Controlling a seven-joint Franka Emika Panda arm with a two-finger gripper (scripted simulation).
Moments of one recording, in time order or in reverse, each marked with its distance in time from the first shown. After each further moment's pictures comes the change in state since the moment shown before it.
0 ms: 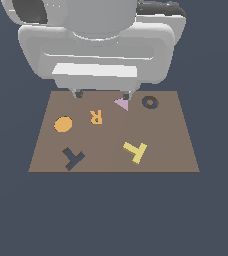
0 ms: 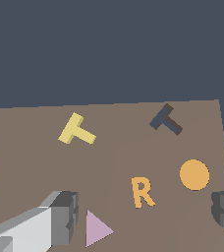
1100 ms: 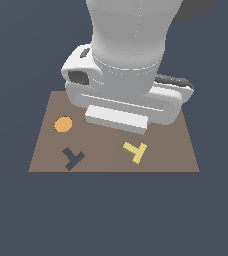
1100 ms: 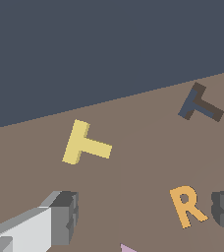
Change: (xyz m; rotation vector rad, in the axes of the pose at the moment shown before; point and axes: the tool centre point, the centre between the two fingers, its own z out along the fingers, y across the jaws) arm 0.010 -0.037 0.068 -0.009 -0.049 0.200
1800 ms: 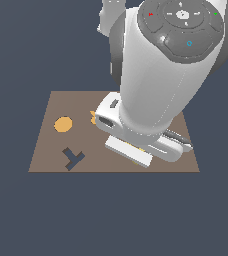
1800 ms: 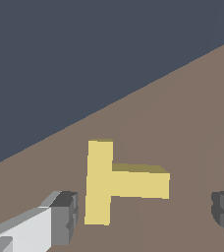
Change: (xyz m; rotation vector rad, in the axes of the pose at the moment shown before) arm 0.014 -0.044 0.082 -0.008 -0.062 0.240
